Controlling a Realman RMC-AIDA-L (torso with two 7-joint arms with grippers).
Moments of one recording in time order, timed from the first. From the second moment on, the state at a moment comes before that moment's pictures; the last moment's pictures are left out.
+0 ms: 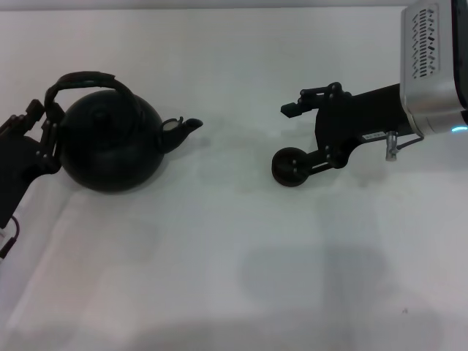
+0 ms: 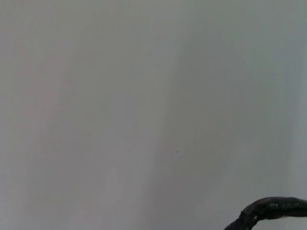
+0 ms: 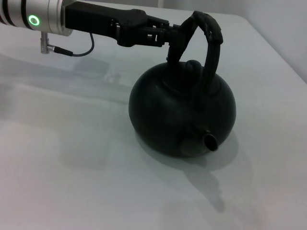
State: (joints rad) left arm -0.32 -2.09 0.87 -0.11 -2.28 -1.48 2.75; right arm 0.45 2.02 -1.47 -1.12 1.18 1.25 -1.57
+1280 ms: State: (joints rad) left arm -0.34 -2.08 0.90 0.36 -2.02 -1.24 2.30; right arm 0.40 2.02 -1.47 -1.05 1.29 1.18 -1.69
